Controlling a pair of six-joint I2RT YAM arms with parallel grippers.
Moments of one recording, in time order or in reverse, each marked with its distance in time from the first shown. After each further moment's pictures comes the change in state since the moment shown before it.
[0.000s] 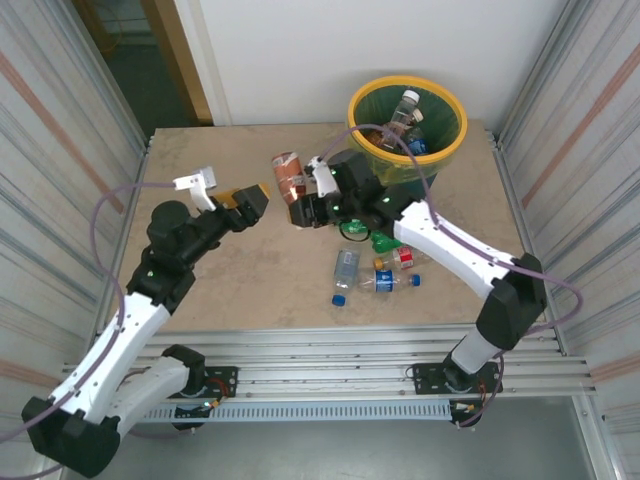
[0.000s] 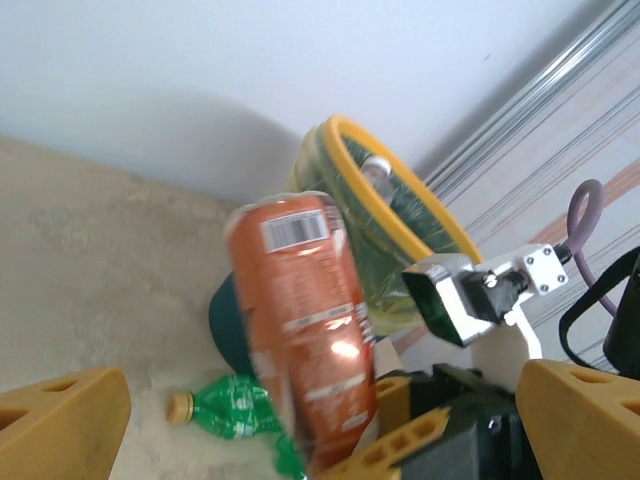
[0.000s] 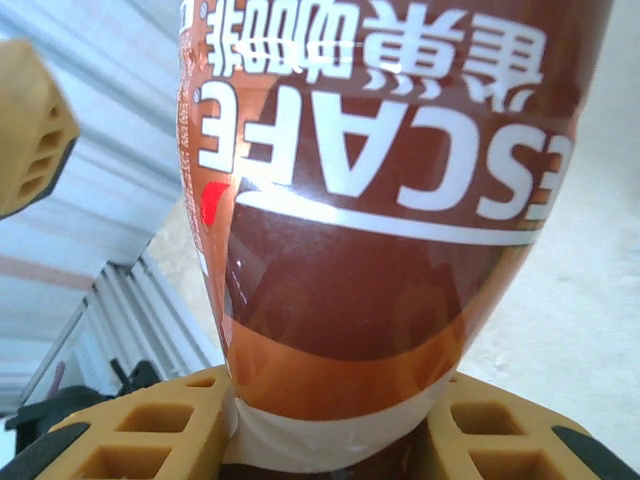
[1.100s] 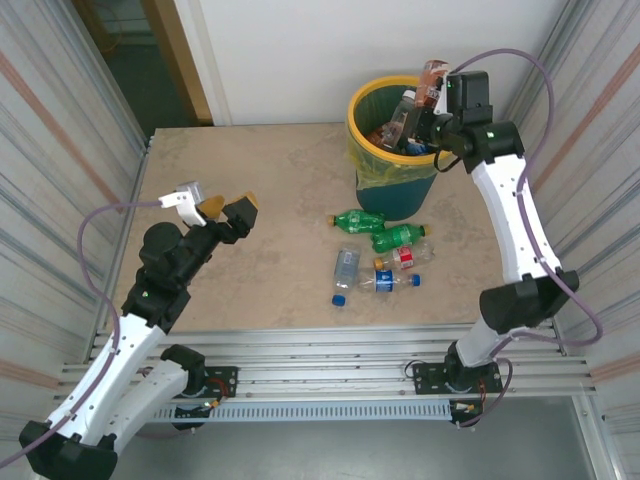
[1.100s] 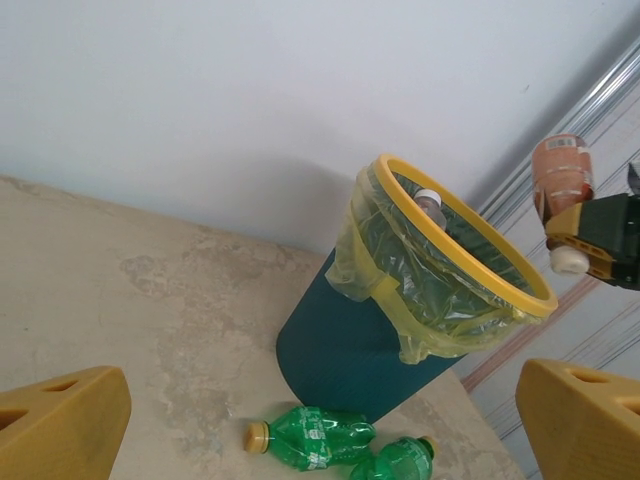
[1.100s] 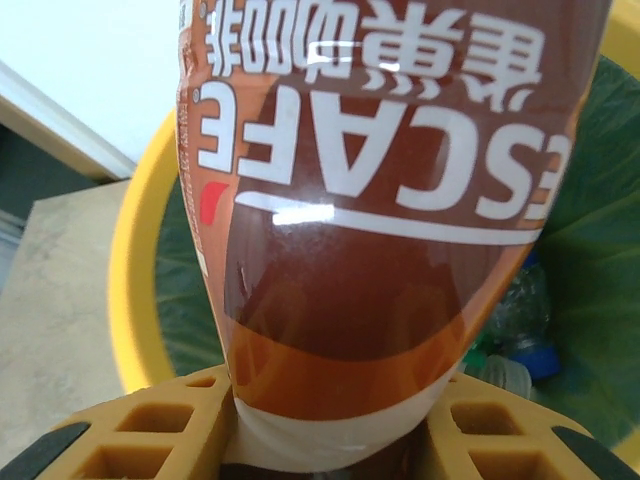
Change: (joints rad) left arm 0.000 -0.102 -0.105 0.020 -0.138 0.091; right arm -0.533 0.093 0.494 -0.399 0.275 -0.055
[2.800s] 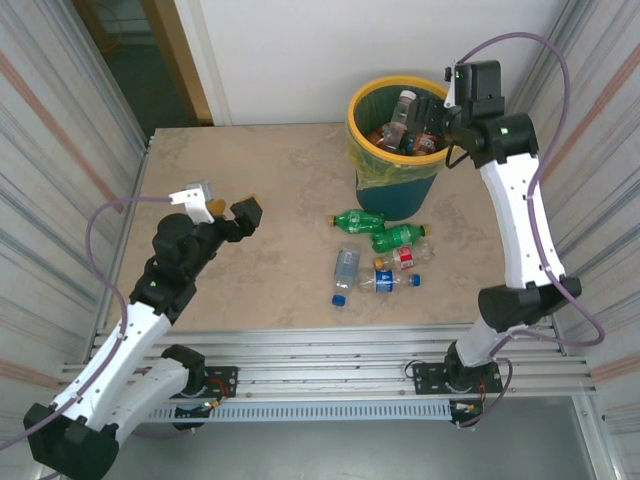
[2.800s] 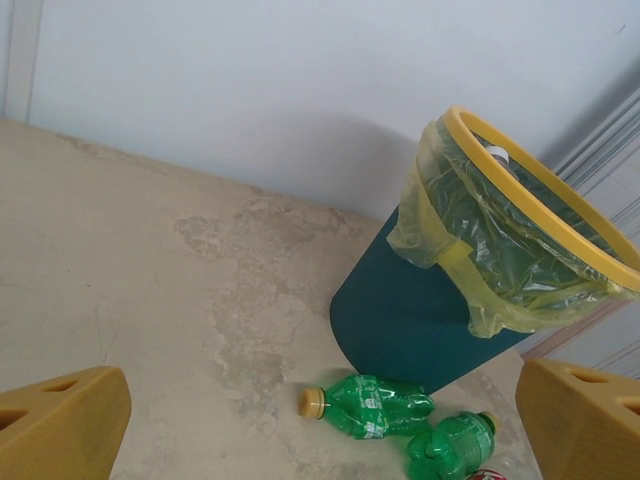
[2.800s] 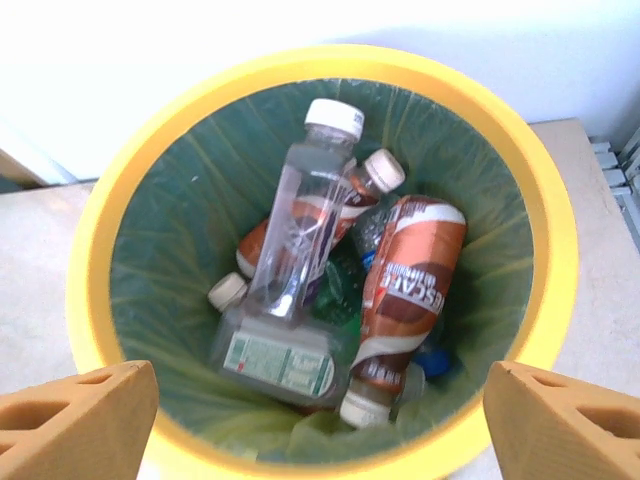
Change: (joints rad) left arm 0.000 0.087 0.011 -0.055 -0.047 0.041; right arm 0.026 -0.036 0.126 -0.145 0.152 -0.106
